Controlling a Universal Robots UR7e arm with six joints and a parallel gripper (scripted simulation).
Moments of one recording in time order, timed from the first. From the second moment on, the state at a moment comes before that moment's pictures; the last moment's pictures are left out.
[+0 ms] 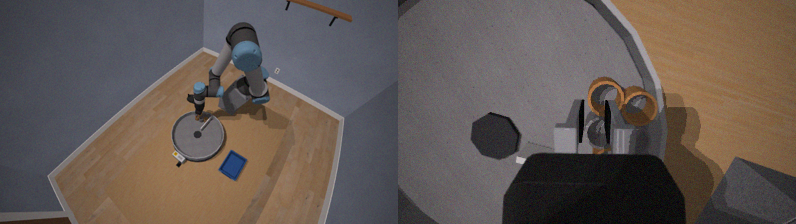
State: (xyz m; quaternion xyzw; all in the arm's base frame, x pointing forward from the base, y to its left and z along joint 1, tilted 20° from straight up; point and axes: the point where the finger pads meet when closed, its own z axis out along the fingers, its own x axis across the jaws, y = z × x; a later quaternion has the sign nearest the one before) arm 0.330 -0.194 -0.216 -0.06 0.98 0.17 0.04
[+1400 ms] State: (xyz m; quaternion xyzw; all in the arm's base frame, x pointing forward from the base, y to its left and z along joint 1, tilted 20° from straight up) arm 0.333 -0.183 -0.246 -0.06 0.98 0.17 0.04
